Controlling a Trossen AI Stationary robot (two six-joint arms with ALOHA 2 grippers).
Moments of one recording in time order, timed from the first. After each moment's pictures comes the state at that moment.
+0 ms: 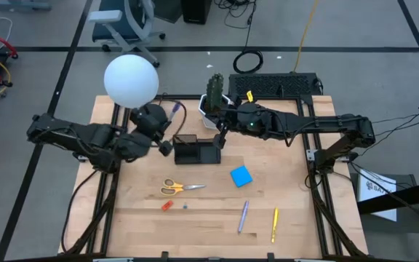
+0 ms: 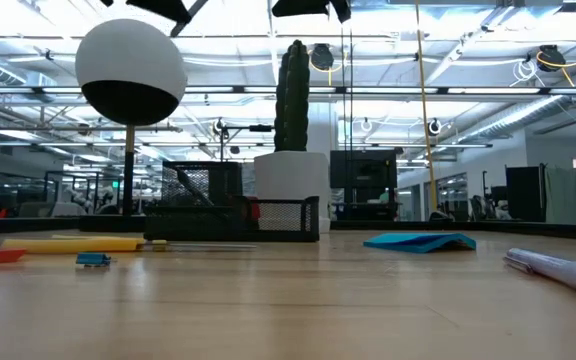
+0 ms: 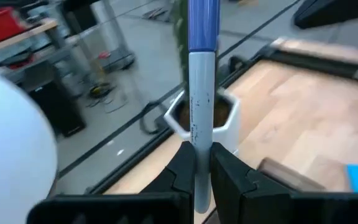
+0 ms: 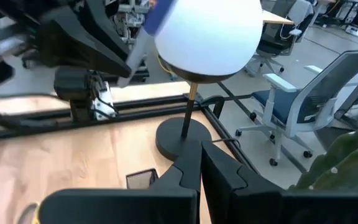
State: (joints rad) left arm -0.24 1.12 1.16 -0.72 -0.95 -0.43; right arm -0.05 1.53 1.41 -0.18 0.36 -0.01
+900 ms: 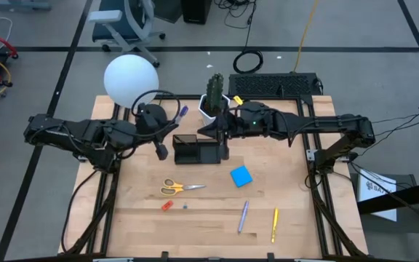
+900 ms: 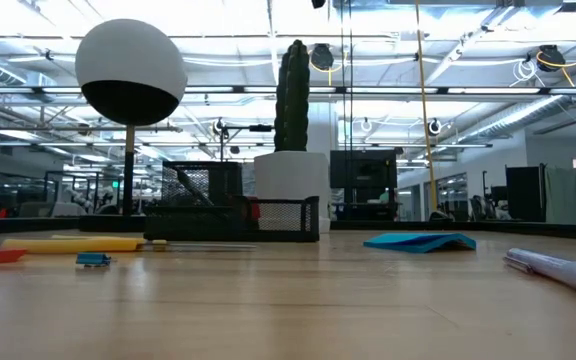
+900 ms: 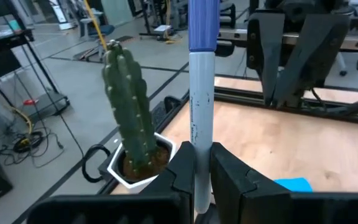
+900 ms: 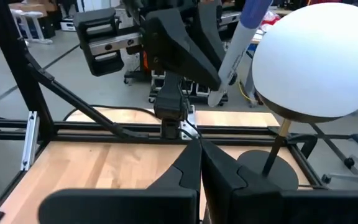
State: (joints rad) left arm -0.20 1.05 1.16 -0.45 -0.67 -0.11; right arm -0.04 1.53 1.41 -0.08 -0.03 -0.05
